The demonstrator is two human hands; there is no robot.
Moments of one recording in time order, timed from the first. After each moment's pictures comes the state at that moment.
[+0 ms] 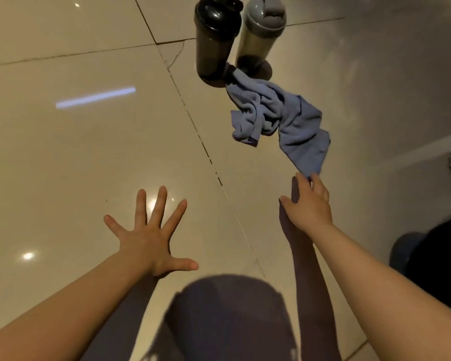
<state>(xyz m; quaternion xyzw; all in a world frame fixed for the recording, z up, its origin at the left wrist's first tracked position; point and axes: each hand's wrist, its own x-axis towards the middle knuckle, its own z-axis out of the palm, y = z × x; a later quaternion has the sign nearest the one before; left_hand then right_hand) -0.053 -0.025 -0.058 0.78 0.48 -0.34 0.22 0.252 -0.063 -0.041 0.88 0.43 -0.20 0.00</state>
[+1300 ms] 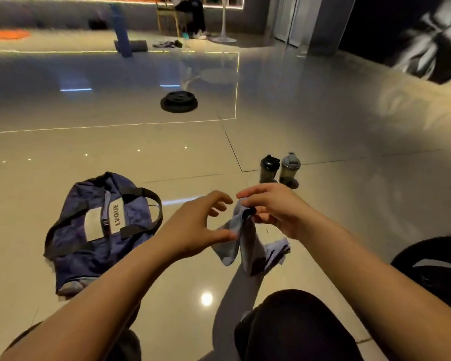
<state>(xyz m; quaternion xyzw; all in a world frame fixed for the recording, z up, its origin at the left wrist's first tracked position) -0.175 -0.238 0.351 0.78 0.51 0.19 0.30 0.010 -0.224 0.377 0.57 0.50 -0.57 -0.32</state>
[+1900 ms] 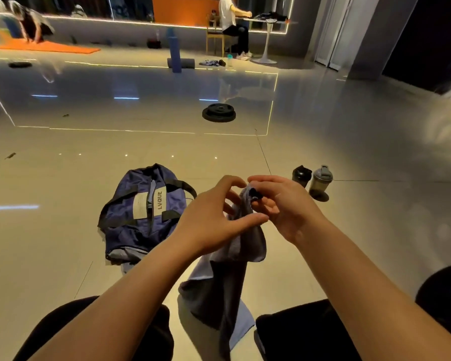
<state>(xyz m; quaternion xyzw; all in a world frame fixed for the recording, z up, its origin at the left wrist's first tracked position) -0.211 -0.334 0.378 0.72 0.54 0.35 0.25 -0.063 -0.303 0.401 0.49 0.42 -0.62 -0.45</state>
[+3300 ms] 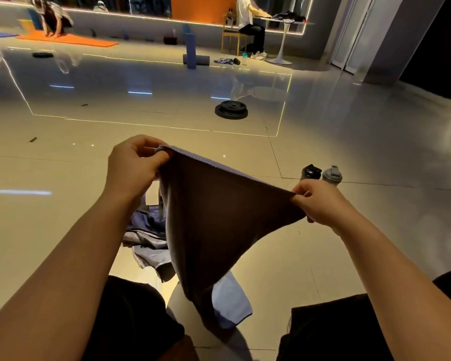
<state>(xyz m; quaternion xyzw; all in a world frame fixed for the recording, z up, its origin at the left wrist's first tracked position) -0.316 -0.349 0.397 0.47 0.61 0.59 0.23 -0.015 -0.298 0.380 0.65 0.69 -0.26 -0.18</state>
